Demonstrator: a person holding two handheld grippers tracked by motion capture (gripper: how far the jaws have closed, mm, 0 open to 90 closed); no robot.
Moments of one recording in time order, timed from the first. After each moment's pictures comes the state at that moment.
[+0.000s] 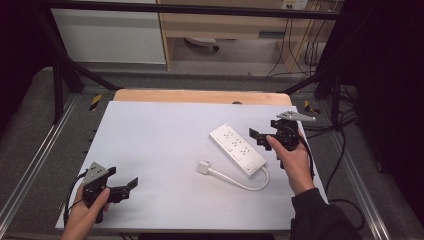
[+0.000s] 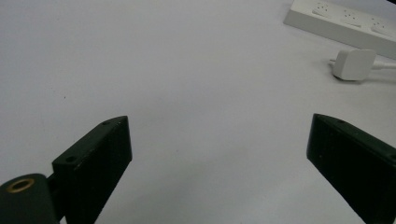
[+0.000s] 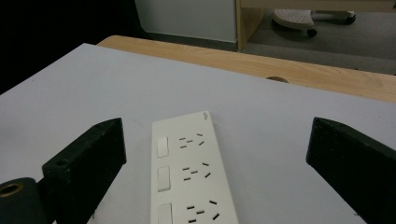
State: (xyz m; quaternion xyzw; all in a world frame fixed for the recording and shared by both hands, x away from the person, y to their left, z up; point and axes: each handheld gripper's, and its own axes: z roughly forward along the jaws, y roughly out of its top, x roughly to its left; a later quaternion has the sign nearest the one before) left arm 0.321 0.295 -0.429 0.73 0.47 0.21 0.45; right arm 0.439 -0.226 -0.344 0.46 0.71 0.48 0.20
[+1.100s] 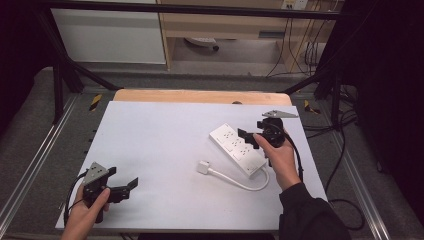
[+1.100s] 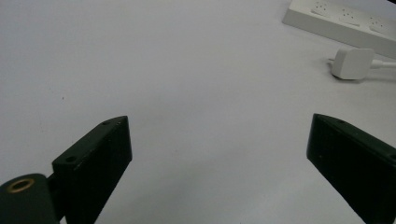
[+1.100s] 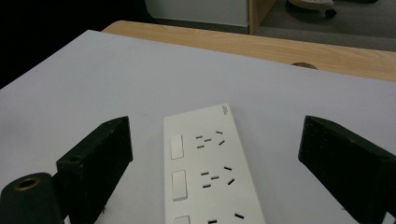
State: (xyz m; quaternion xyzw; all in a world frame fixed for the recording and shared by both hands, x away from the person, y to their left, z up) left arm 0.321 0.295 -0.429 0.73 0.47 0.21 0.45; right arm 0.459 -0.198 -0.361 0.47 0.73 0.47 0.17
